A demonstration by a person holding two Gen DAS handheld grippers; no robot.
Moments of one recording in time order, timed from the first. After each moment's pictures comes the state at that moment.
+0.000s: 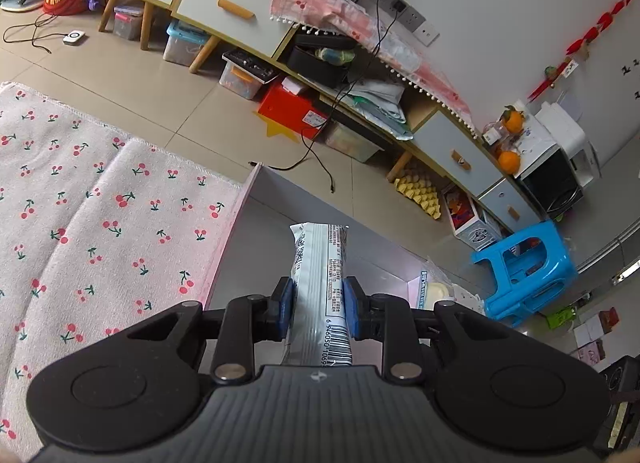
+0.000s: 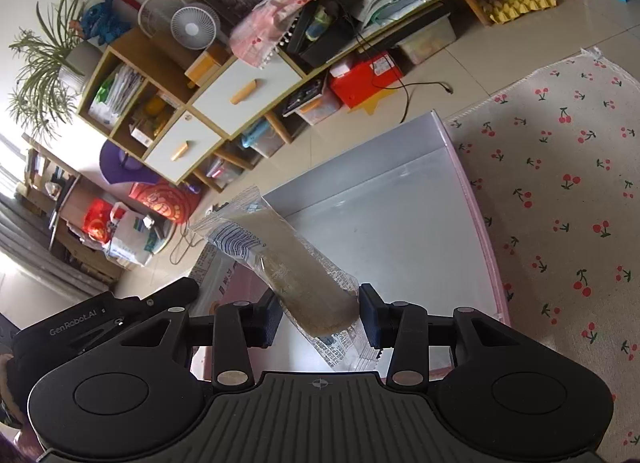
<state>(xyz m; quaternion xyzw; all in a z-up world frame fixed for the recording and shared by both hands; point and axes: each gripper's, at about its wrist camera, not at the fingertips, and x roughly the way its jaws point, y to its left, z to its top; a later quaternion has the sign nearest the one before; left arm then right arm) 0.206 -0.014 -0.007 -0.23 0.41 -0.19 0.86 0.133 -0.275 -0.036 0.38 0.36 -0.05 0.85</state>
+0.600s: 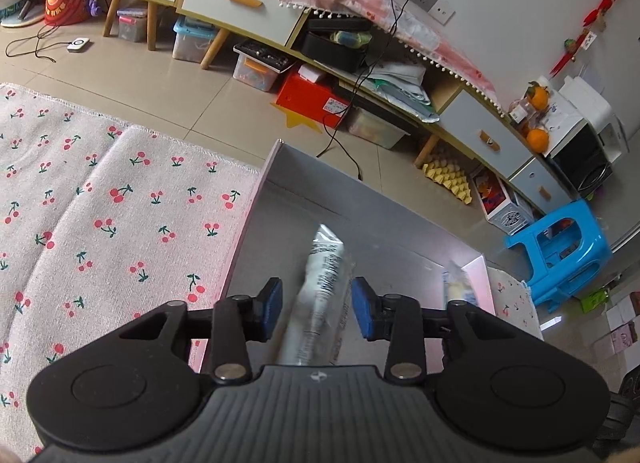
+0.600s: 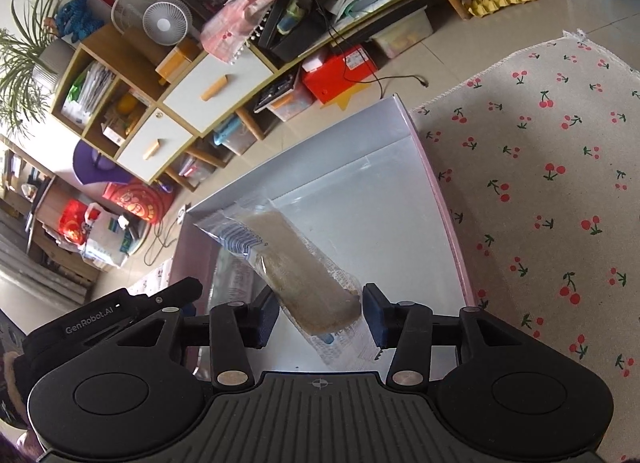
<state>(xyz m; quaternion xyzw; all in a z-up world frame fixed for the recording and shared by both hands) 0.210 -0.020 -0.021 -0.18 0.43 -0.16 0.87 0.137 -0.284 -0.057 0.38 0.38 -0.07 0.84</state>
